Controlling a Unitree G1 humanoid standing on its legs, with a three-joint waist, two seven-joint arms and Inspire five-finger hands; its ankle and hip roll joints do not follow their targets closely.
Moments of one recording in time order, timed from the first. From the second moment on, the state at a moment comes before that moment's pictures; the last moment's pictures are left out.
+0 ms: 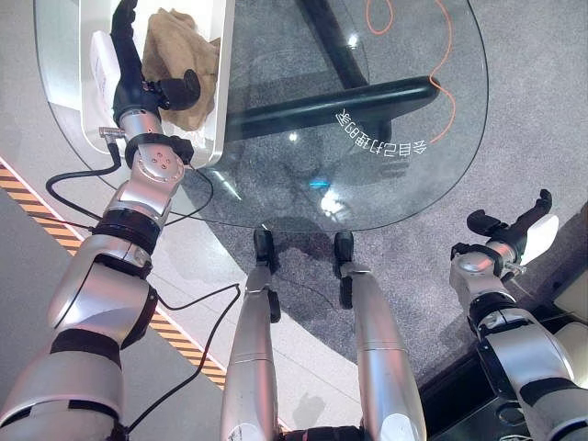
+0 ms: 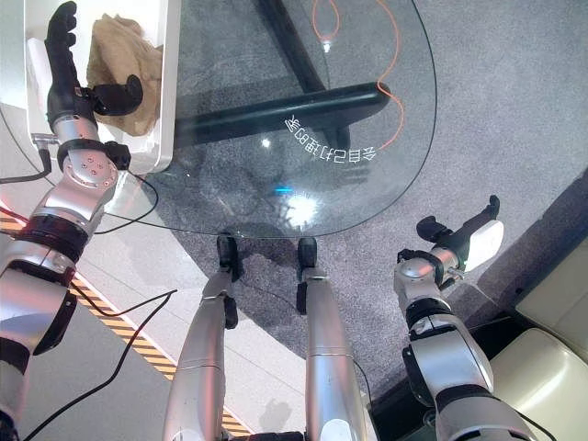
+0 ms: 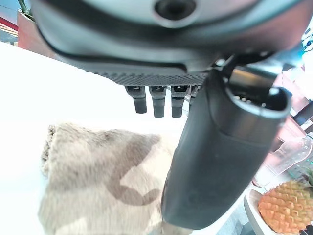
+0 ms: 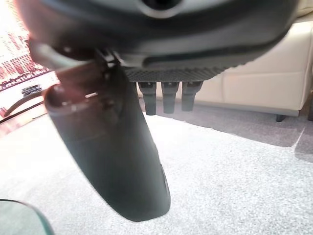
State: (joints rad) left arm -1.18 0.65 -0.50 0.98 -0.24 -0.18 0.60; right arm -0.81 -0.47 0.24 1.24 0.36 -0.23 -0.90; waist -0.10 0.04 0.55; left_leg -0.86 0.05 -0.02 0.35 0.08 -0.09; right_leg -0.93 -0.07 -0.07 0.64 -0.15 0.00
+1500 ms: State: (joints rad) left arm -0.82 0.79 -0.22 0.91 -0.47 -0.27 0.37; right arm -0.47 -0.48 0.07 1.37 0.43 0.10 -0.20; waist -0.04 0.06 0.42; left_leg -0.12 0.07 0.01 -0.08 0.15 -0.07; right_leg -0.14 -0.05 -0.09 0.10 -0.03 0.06
